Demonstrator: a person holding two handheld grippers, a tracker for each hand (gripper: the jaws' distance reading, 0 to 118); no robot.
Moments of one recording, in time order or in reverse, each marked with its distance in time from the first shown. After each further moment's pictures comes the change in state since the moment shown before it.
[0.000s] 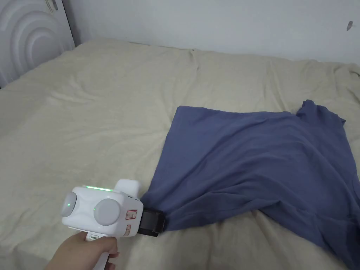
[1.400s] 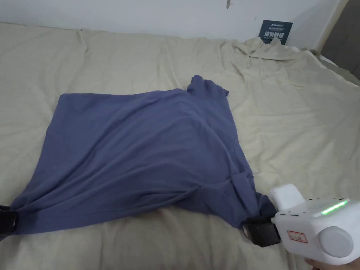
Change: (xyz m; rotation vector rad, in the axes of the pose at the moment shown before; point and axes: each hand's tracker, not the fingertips) left arm 0.026 0.025 0.048 -0.004 0.072 -0.078; right arm 0.132 -0.050 -0.102 -0.487 -0.205 0.295
